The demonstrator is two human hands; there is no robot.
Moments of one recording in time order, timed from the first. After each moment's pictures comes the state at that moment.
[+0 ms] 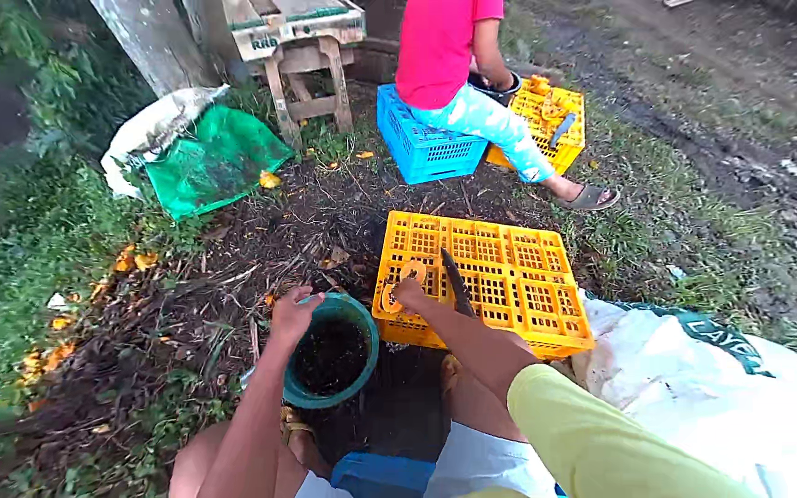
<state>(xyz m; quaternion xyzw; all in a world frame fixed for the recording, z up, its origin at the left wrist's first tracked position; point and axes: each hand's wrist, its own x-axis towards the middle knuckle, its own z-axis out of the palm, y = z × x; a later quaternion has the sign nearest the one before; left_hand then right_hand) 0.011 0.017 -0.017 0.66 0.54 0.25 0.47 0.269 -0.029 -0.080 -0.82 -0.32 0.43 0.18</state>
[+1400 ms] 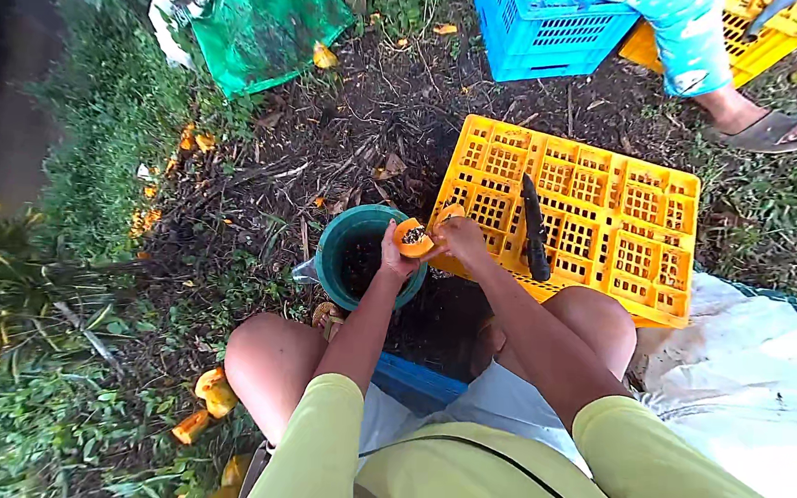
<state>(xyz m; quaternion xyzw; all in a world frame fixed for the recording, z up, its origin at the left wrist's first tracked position) 0.094 -0.010 -0.147 0.12 0.36 0.34 0.86 0.224 -0.063 -0.068 -0.76 -0.34 0.45 0.31</state>
